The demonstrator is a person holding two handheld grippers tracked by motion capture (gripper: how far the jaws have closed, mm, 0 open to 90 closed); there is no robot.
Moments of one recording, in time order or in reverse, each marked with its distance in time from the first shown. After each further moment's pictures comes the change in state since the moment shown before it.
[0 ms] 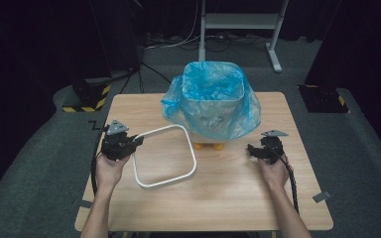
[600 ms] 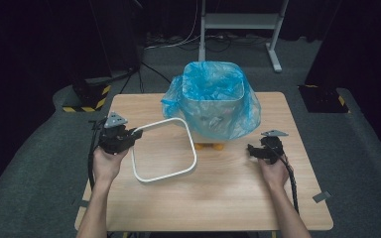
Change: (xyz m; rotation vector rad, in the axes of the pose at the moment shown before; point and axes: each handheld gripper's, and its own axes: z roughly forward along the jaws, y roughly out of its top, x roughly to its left) left arm 0.001 0.022 -0.014 -0.028 0.007 0.029; right arm 0.000 0.000 0.000 0.000 -0.001 0.000
